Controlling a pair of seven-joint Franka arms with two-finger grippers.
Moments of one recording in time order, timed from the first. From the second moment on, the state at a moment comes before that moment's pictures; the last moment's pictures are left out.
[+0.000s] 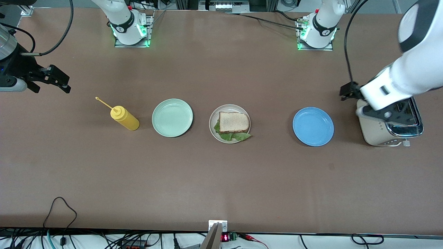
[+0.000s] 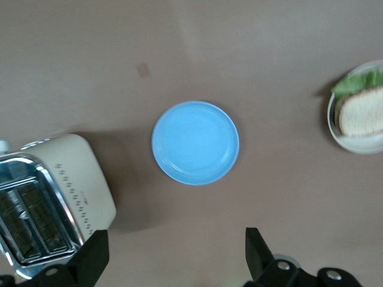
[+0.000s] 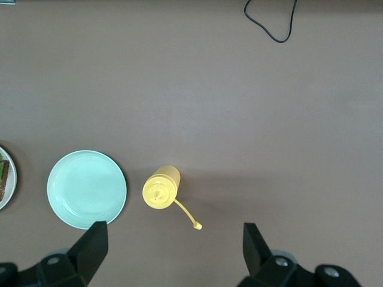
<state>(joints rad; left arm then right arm) -0.02 0.19 -0.15 -1.41 0.05 1.48 0.02 0.00 -0.03 0.06 -1.67 -0.01 1.74 0.06</state>
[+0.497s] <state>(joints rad) -0.02 -0.05 -0.10 -1.69 0.05 1.62 0.01 0.00 -0.03 0.06 -1.66 -0.01 1.71 0.06</state>
